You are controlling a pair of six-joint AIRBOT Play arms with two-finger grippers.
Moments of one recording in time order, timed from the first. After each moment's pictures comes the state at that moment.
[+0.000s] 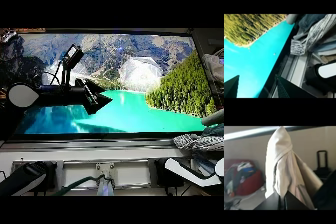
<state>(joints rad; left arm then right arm) -0.52 -0.99 1.12 0.69 -0.93 -0.89 -0.68 -1.20 2.04 -2.03 0.73 2.09</state>
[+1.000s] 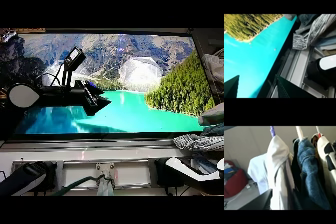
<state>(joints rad) -0.52 -0.99 1.12 0.73 -0.96 -0.91 -0.96 -1.20 2.03 -1.81 0.81 2.06</state>
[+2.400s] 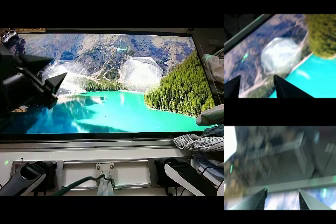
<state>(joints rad) -0.52 -0.64 1.14 1.49 -0.81 -1.11 0.02 -1.03 1.66 -1.24 0.71 1.66</state>
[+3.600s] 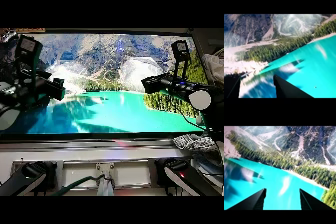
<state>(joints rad) -0.52 -0.80 1.09 1.81 -0.92 -1.64 0.24 -0.88 1.02 -1.29 0.85 1.42</state>
